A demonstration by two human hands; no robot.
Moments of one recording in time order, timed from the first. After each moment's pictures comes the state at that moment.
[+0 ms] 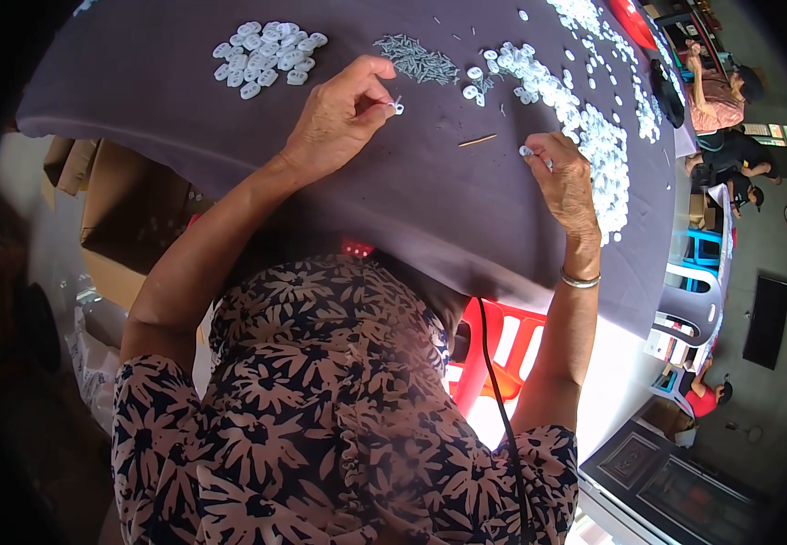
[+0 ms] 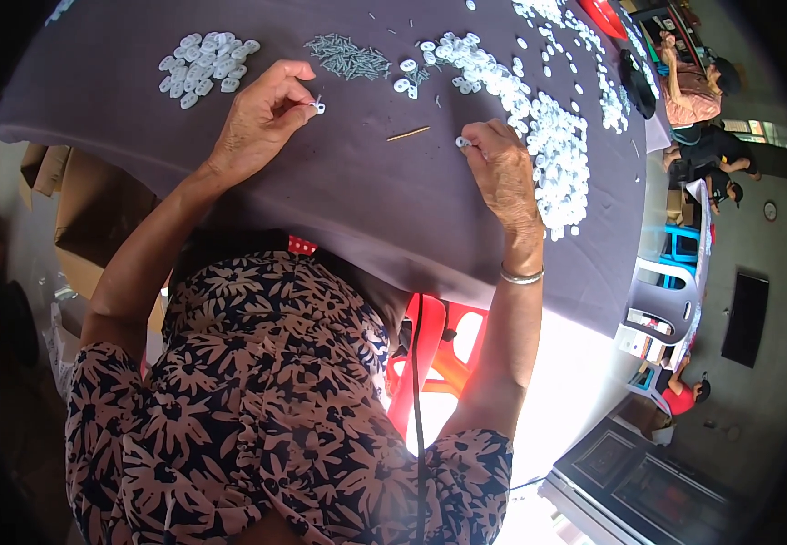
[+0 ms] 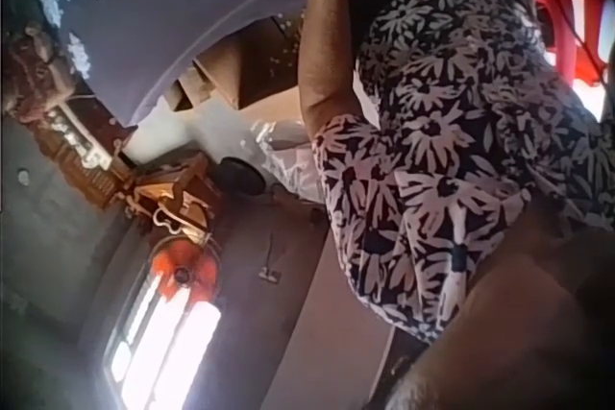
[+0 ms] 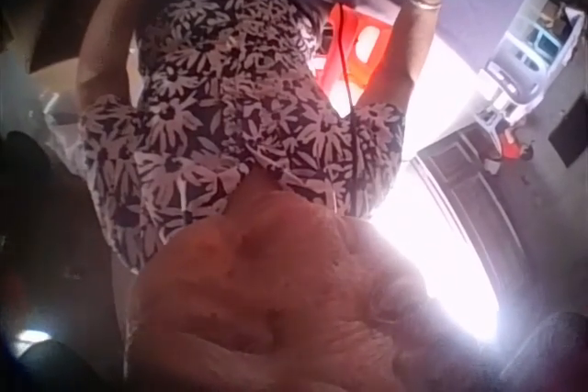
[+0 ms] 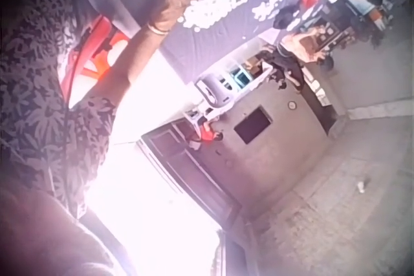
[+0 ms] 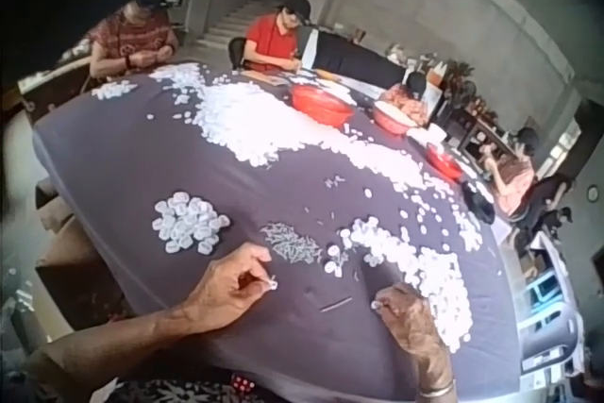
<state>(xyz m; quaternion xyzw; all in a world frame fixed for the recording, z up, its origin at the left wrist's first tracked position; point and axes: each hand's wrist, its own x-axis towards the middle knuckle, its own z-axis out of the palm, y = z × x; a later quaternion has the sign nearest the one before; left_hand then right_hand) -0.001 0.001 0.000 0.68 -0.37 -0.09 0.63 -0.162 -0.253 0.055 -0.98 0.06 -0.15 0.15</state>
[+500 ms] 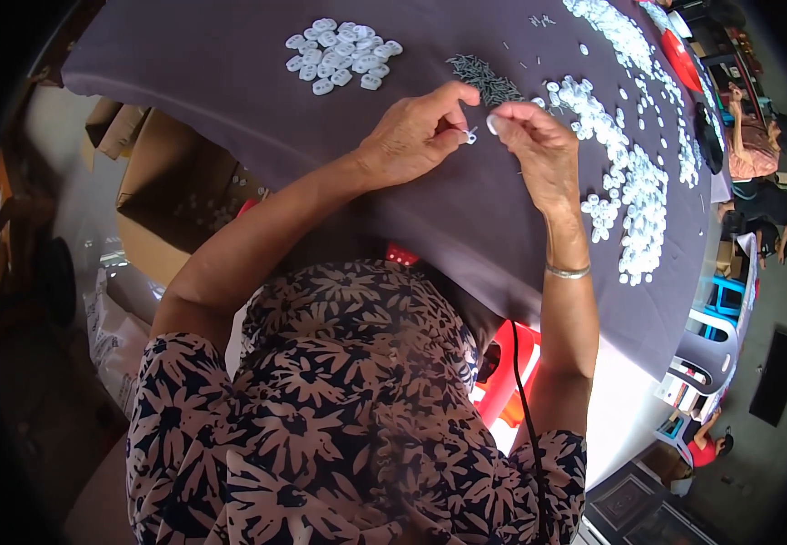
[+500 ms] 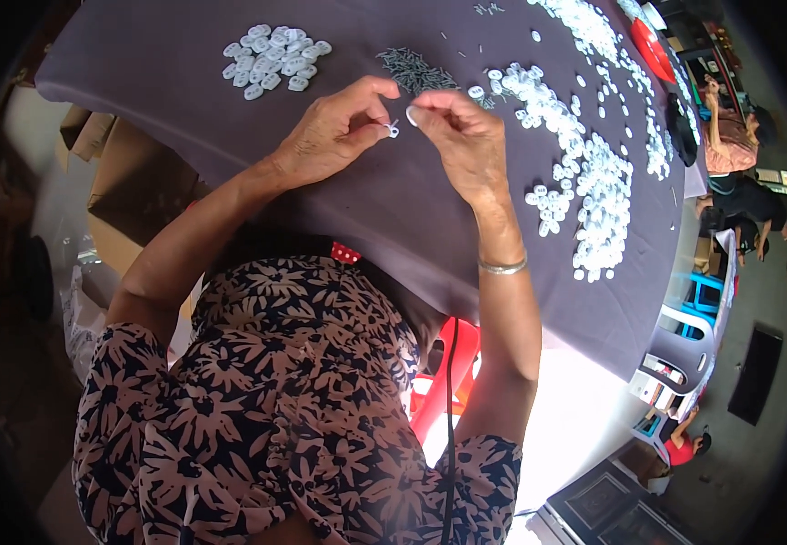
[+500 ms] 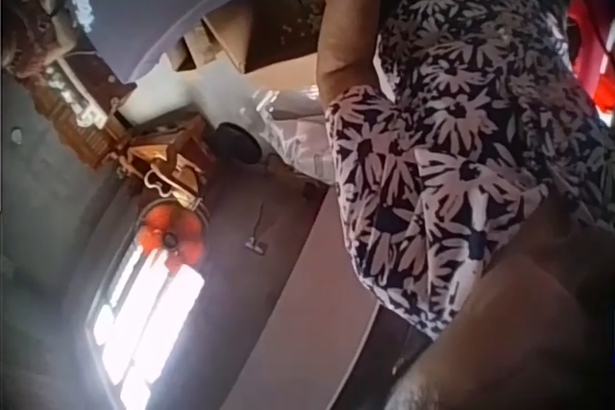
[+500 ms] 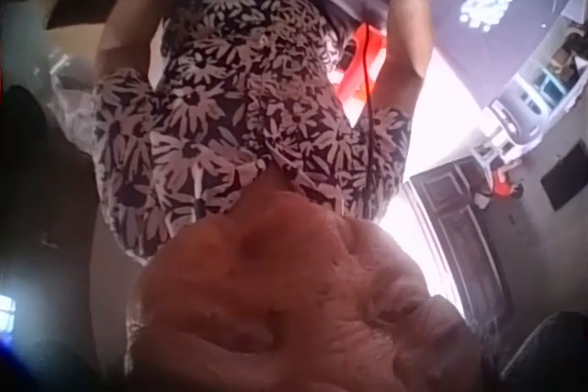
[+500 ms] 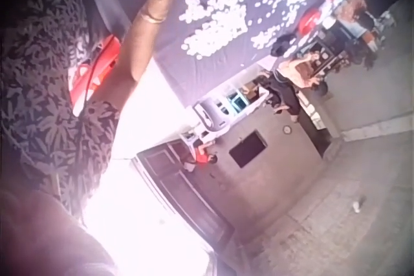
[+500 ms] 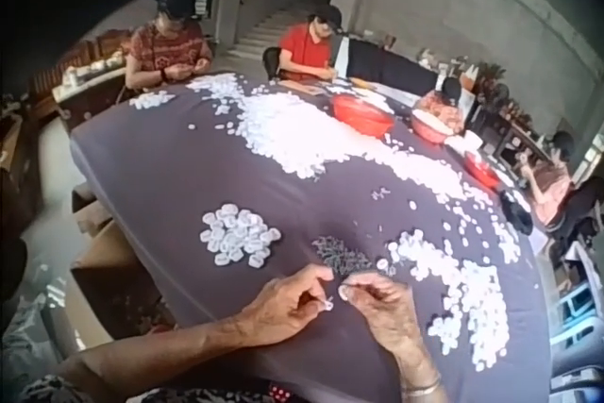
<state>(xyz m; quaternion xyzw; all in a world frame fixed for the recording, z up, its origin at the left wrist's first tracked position) -0.003 0.001 0.002 0.69 -0.41 -0.11 0.59 -0.085 -0.172 0.038 -0.78 0.04 -0.14 0.60</state>
